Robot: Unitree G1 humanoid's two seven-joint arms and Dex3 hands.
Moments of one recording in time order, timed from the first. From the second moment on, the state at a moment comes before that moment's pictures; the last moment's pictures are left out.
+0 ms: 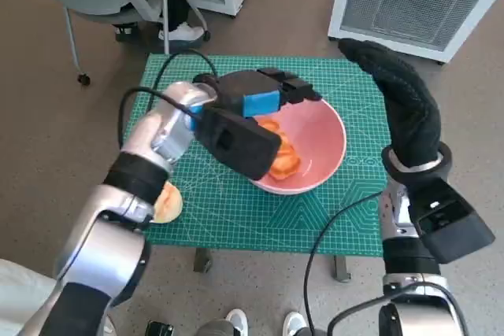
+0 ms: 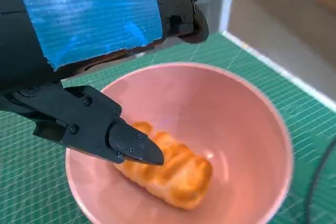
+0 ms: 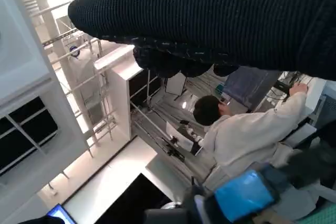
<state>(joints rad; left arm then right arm) -1.16 0.32 -0.42 0.90 0.50 -0.45 -0.59 -0.75 -0.16 -0.12 0.66 0.23 -1.03 0.45</state>
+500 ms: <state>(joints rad) -0.95 0.54 -0.29 0.50 0.34 -0.45 -0.74 -0.74 -0.15 -0.12 0.65 0.23 -1.03 0.44</state>
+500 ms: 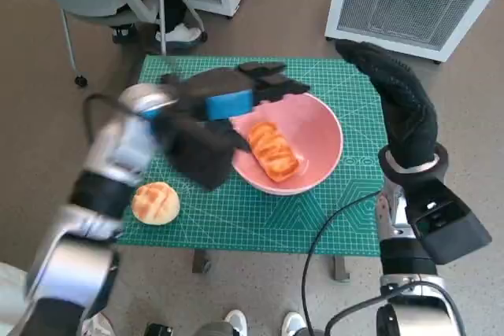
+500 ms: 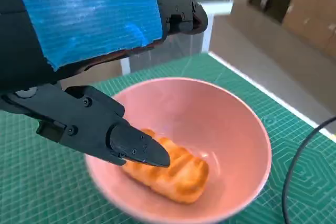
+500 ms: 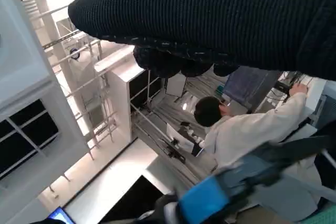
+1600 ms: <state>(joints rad) -0.38 0.96 -0.03 0.05 0.24 -0.26 -0.86 -0.73 -0.13 -0.10 0.63 0.23 -1.01 0.43</state>
